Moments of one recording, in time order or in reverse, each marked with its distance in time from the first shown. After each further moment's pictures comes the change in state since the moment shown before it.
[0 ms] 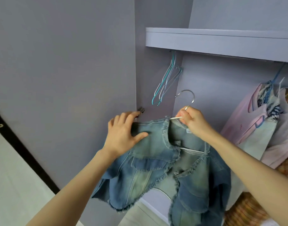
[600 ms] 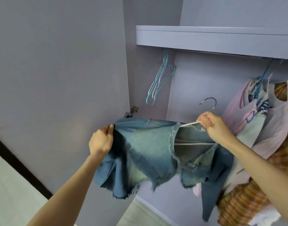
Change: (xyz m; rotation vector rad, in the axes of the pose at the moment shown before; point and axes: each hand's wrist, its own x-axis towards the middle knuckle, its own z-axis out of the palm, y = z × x) left_hand -0.001 -0.041 0.023 -0.114 -0.044 -0.638; right_hand -0.031 0.046 -0.057 -0.093 0.119 0.114
